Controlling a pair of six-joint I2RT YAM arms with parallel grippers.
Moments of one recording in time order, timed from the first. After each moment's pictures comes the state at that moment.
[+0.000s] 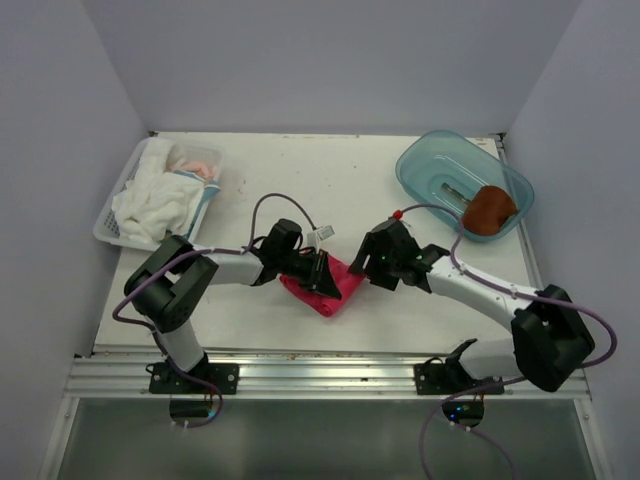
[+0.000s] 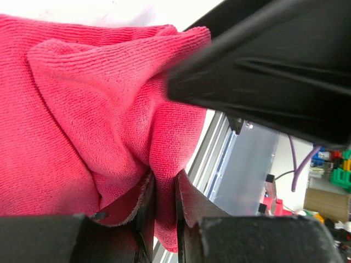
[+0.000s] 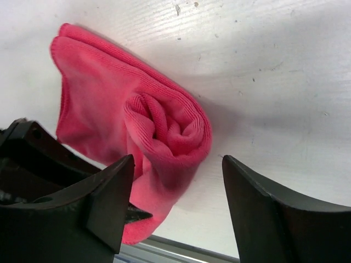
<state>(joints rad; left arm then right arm) -0.66 1.74 0.76 0.23 0.82 -0.61 0.66 1.39 0.81 -0.40 0.06 1.01</state>
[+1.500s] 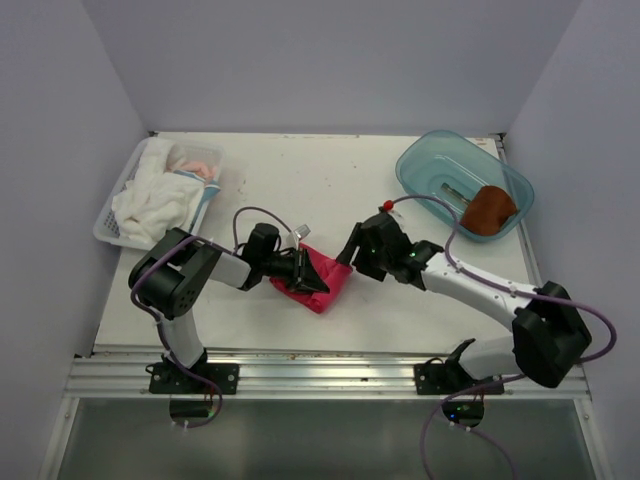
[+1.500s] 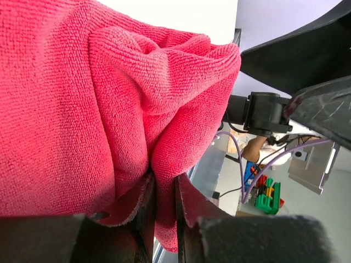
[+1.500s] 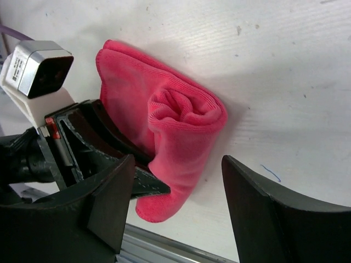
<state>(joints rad) -0.51 1.82 0.61 0.53 0.94 -0.90 0.72 1.31 0.79 -0.30 0.11 1.05</state>
